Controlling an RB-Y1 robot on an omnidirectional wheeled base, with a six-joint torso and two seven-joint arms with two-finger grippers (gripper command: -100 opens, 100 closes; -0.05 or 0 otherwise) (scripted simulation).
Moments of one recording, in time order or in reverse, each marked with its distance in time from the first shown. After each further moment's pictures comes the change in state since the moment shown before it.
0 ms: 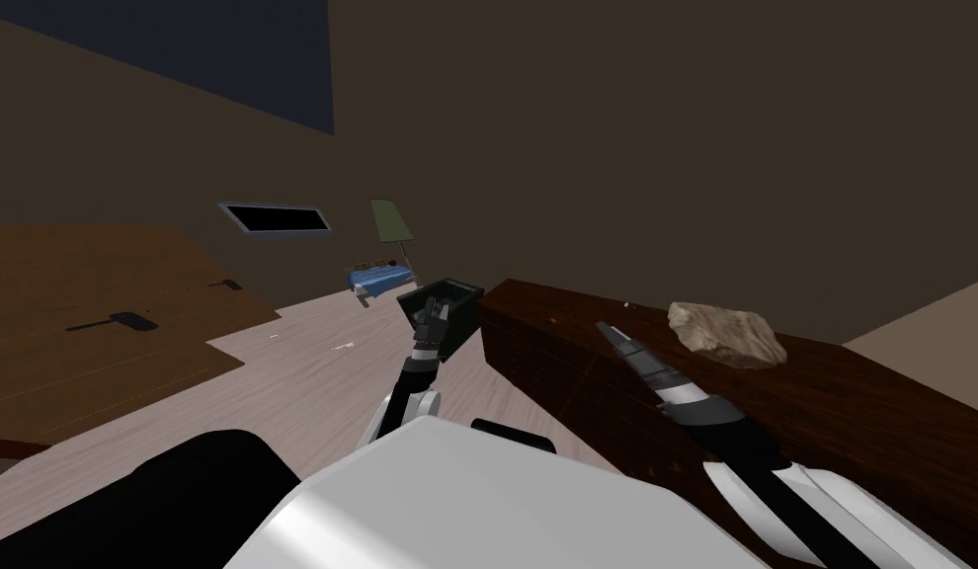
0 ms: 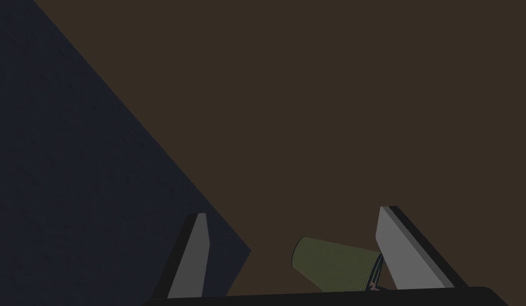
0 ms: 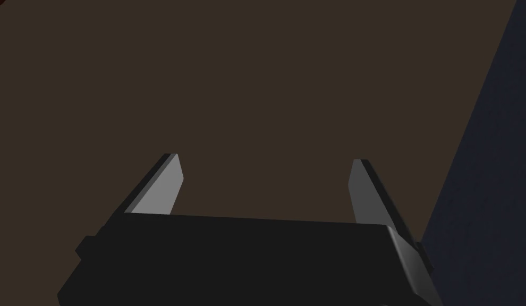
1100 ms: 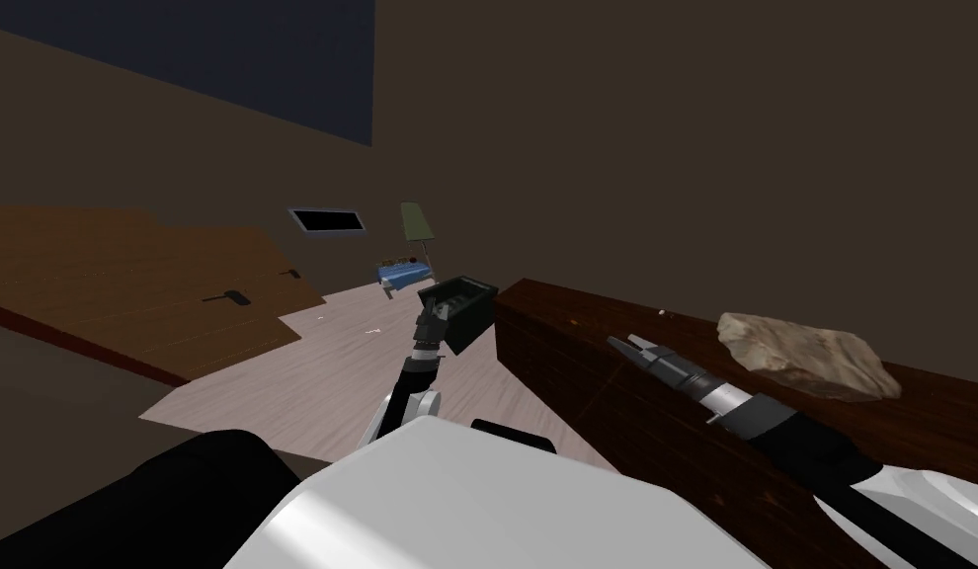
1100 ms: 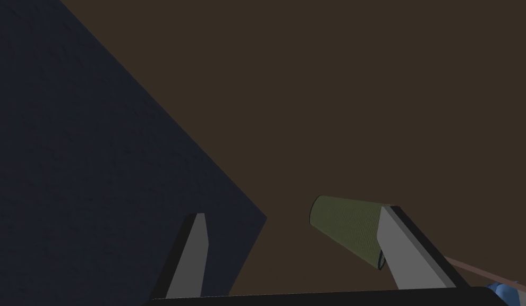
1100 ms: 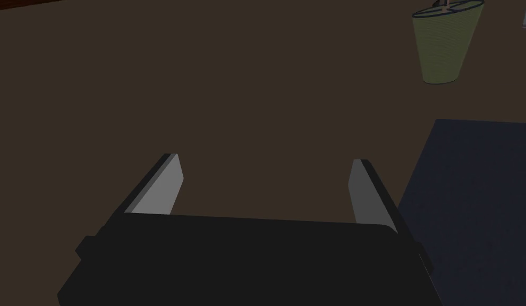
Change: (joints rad) left arm 0.000 0.000 0.000 0.000 0.000 0.000 0.000; right arm 0.054 -0.321 -0.094 0.116 0.199 -0.036 -0.081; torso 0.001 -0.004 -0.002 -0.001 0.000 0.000
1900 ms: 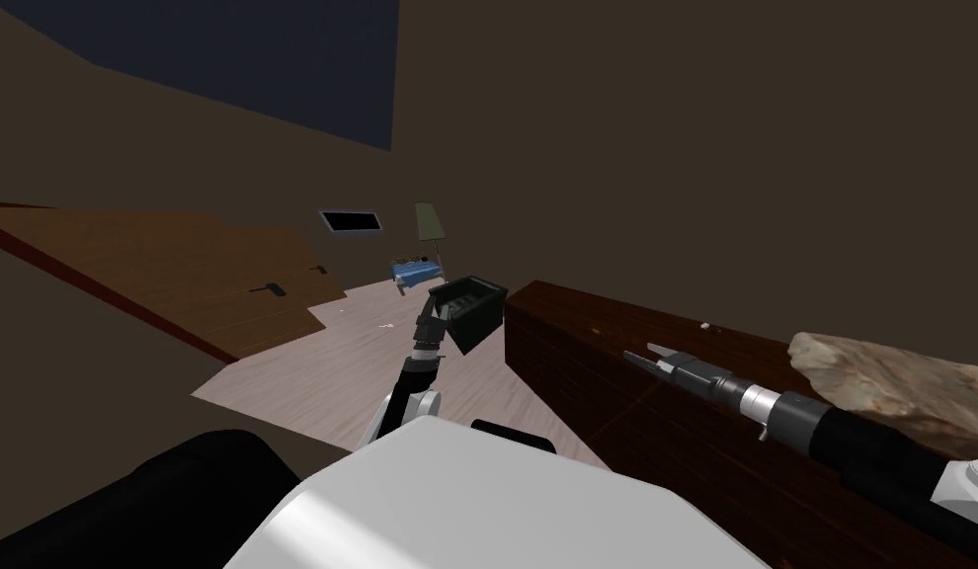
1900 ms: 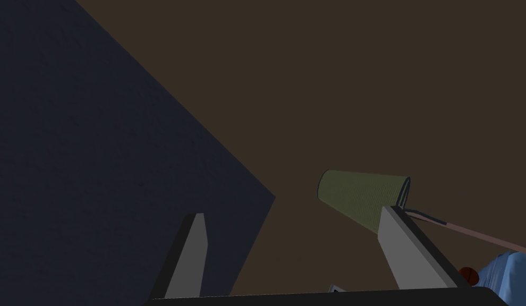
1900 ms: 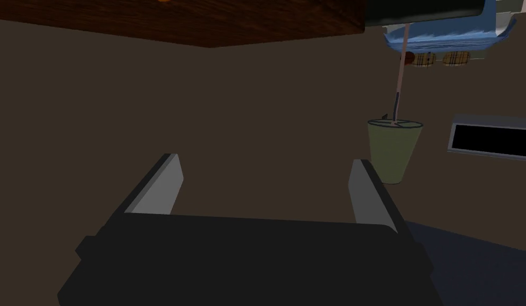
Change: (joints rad) left arm 0.000 0.000 0.000 0.000 0.000 0.000 0.000; right arm 0.063 -0.241 -0.038 0.104 0.145 -0.035 -0.063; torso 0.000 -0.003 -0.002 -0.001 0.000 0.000
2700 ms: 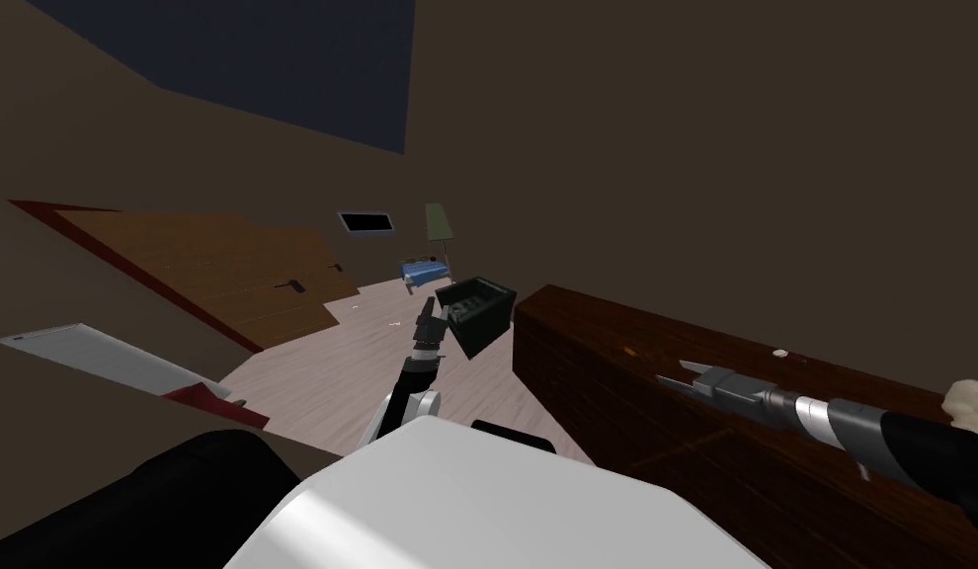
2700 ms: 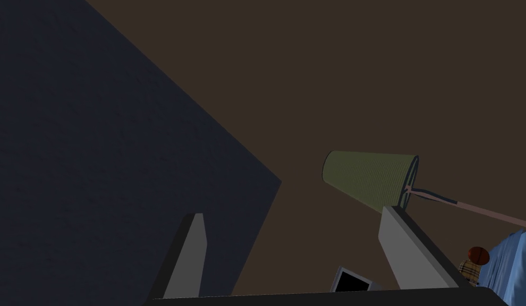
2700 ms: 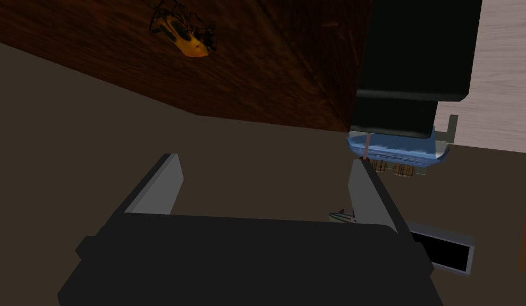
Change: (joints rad) left arm 0.000 0.000 0.000 0.000 0.000 0.000 0.000; right arm 0.120 -0.234 -0.049 0.130 0.129 -0.083 -0.054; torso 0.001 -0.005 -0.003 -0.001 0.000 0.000
